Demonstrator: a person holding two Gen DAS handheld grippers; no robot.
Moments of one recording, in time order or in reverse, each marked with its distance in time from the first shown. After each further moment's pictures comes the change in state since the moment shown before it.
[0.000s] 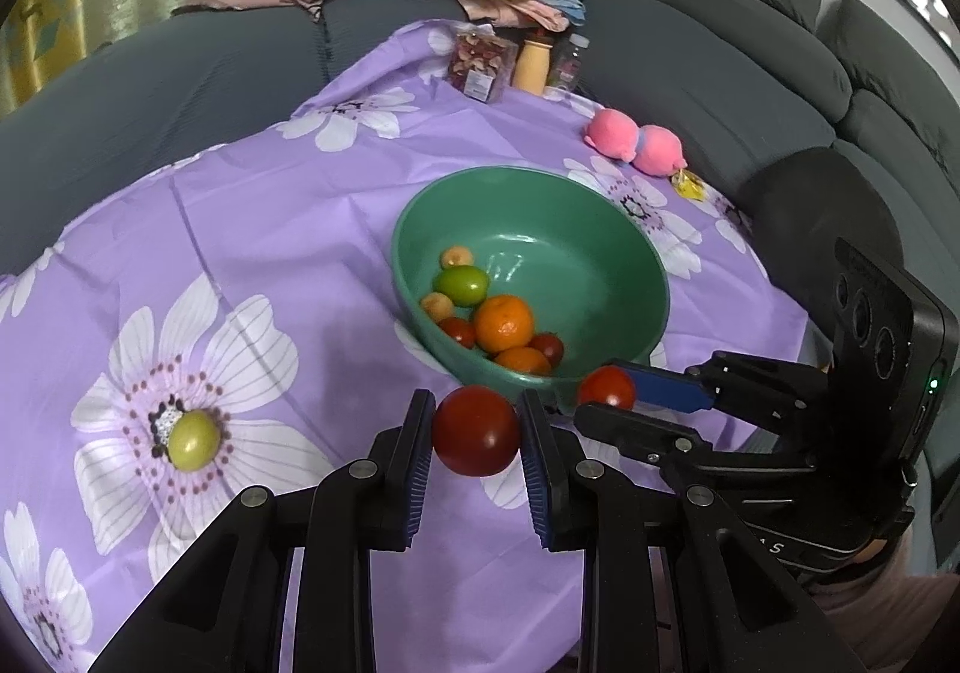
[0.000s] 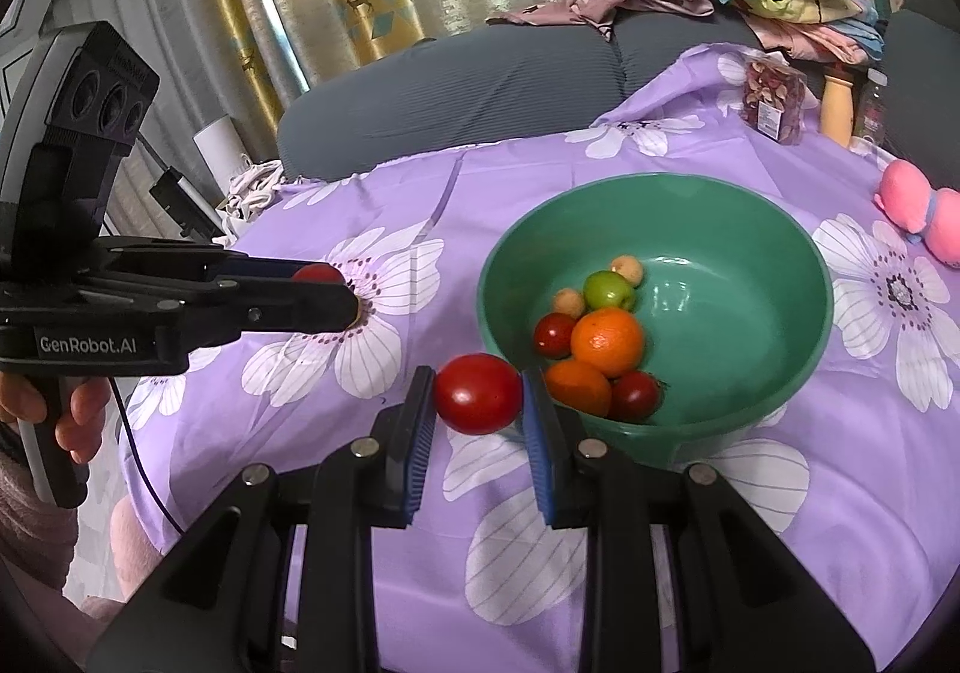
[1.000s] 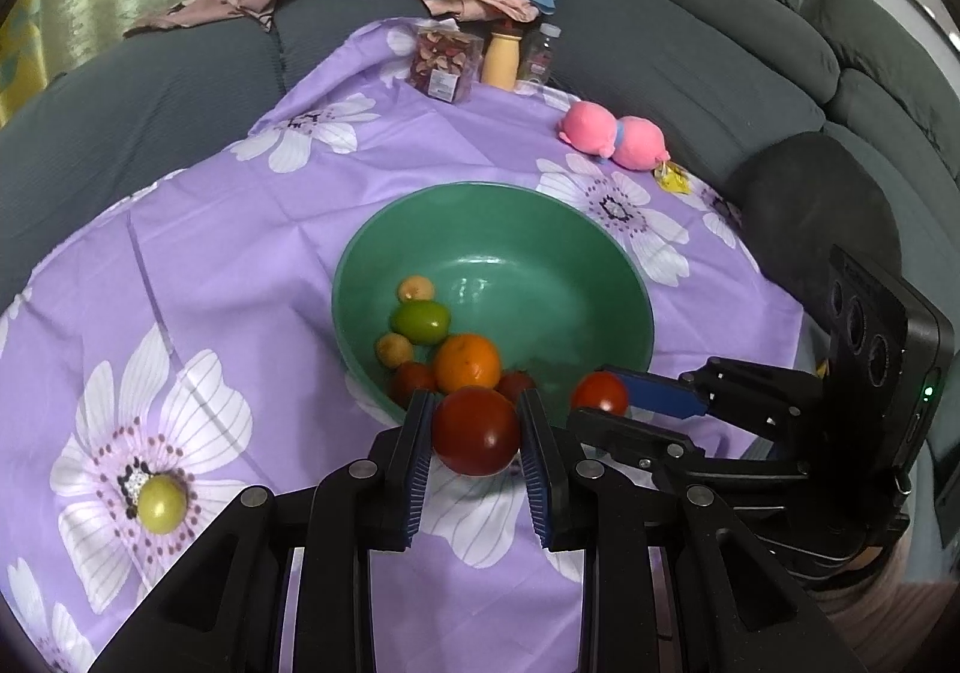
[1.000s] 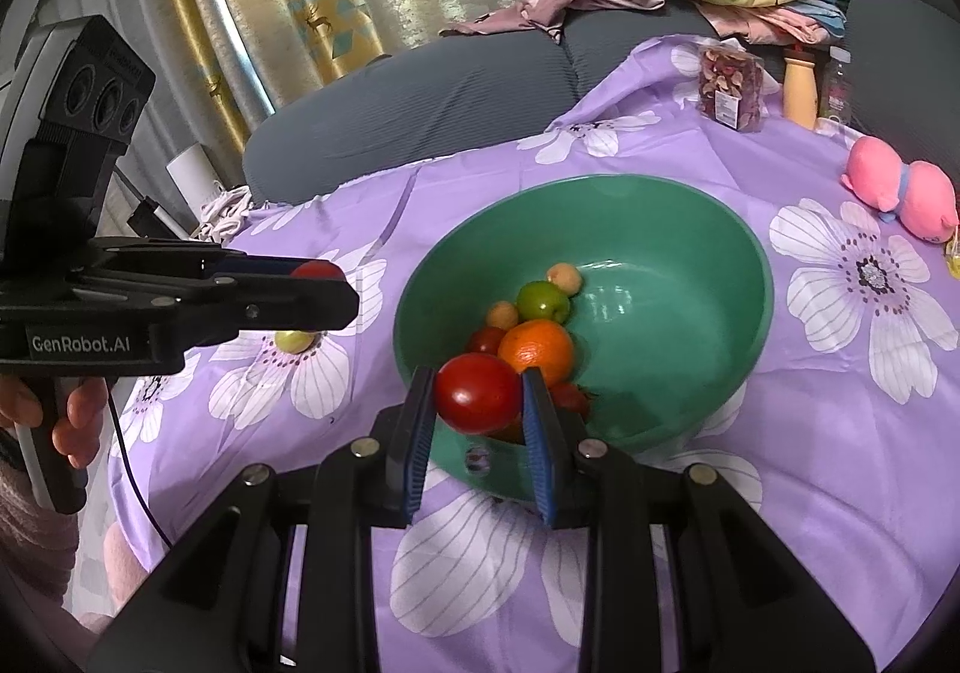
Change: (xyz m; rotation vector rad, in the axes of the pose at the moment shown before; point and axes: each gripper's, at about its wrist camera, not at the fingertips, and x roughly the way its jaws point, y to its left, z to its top) left arm 0.029 -0.019 0.029 0.059 0.021 -0.027; right arm -0.001 -0.038 0.005 0.063 -0.023 -0.037
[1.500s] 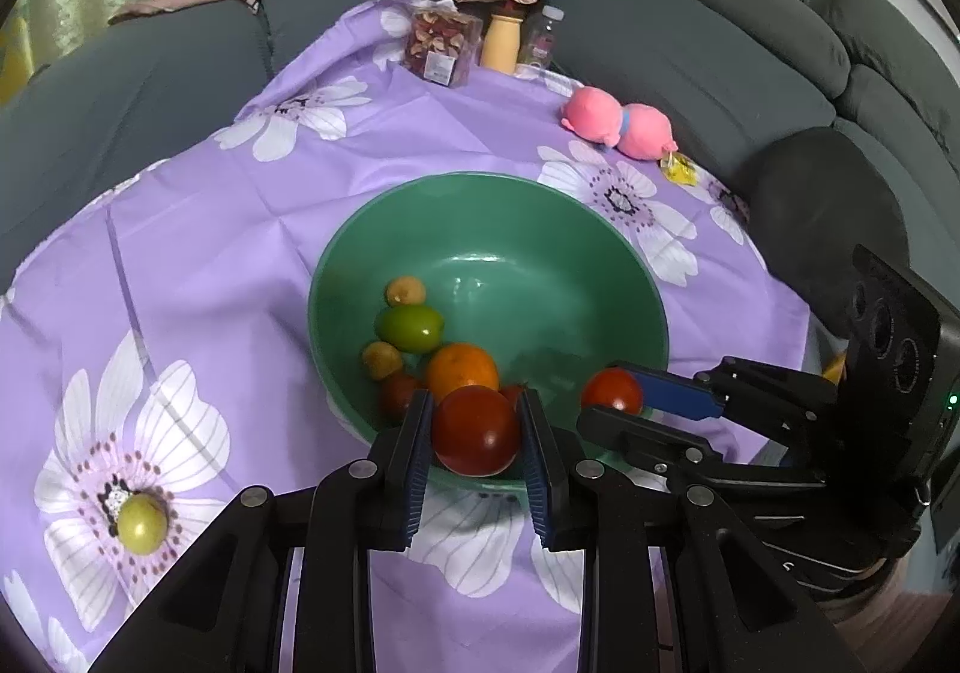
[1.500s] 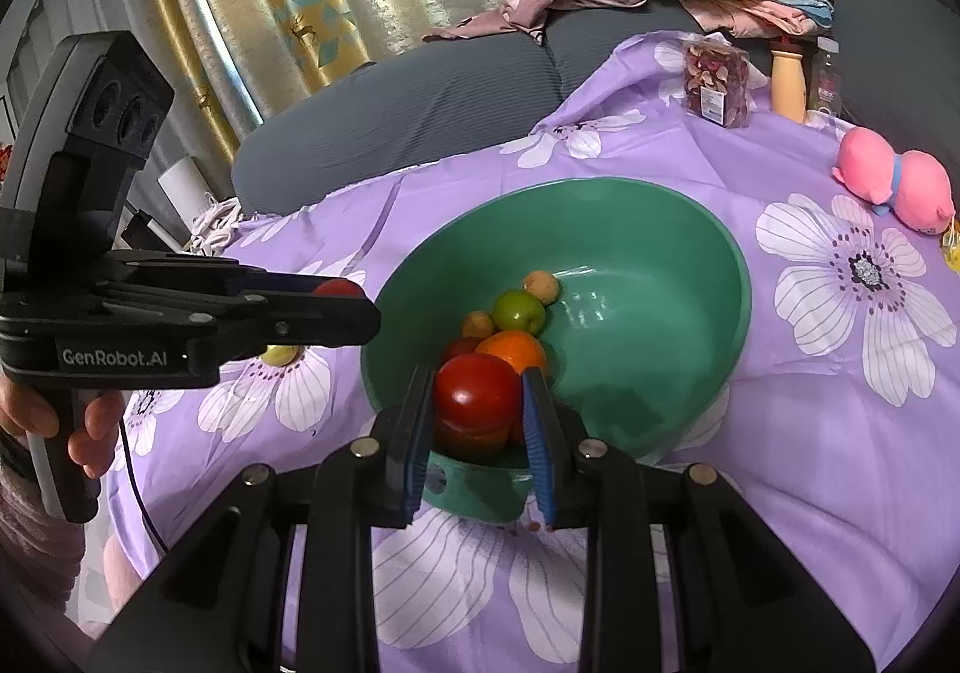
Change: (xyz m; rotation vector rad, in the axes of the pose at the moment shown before) left arm 0.025 0.000 0.012 -0.004 0.041 -0.010; right arm 0.004 -0.015 0.005 0.028 -0.007 -0.005
